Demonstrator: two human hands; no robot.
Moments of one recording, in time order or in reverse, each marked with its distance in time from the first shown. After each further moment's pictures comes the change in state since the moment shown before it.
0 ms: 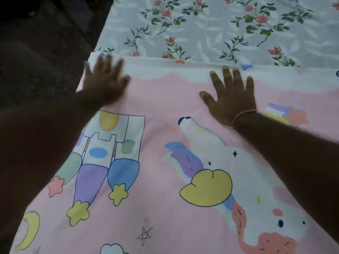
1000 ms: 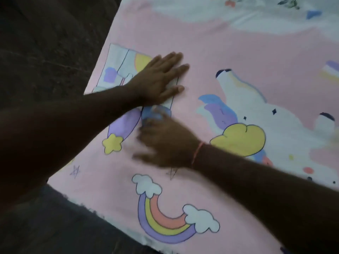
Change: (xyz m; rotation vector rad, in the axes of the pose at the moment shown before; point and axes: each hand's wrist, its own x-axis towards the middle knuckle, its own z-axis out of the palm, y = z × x) left_hand -0.139 0.031 0.020 -0.216 0.046 0.553; right_hand -0.178 -0.199 0.004 0.309 -0.039 -1.044
